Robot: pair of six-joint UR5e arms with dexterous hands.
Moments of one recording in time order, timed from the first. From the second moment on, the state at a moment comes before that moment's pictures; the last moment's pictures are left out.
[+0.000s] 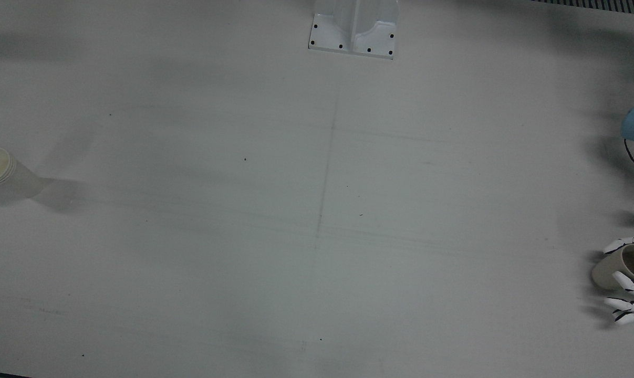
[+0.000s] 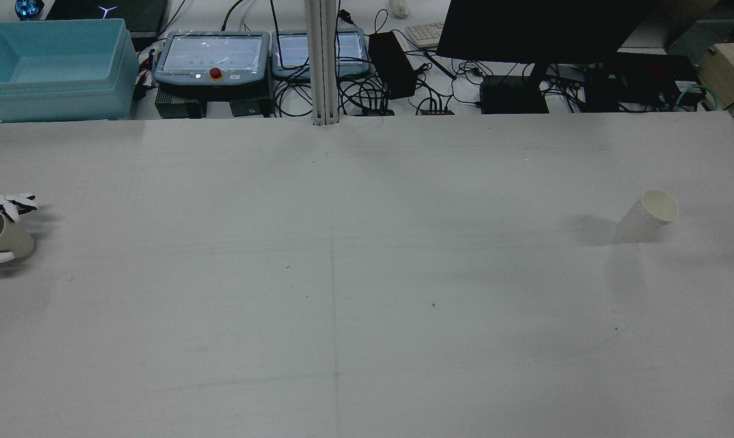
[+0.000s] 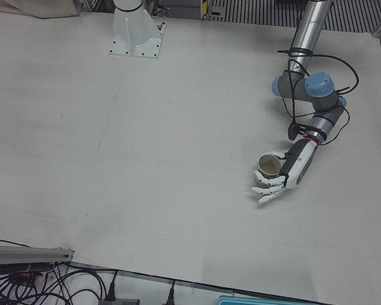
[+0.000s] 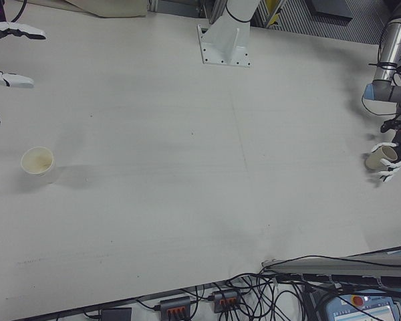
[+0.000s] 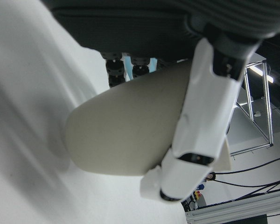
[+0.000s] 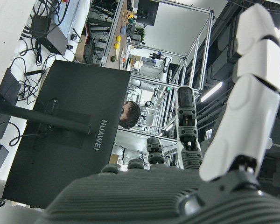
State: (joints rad) left arm -1.00 -1.58 -1.26 -0.50 1.46 0.42; right arm 1.40 -1.84 1.98 -3.05 -1.57 -0.21
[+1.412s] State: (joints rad) left arm -0.97 -1.58 -1.56 -0.24 1.45 0.24; right arm 1.26 -1.60 0.98 -2.41 -1.56 -0.44
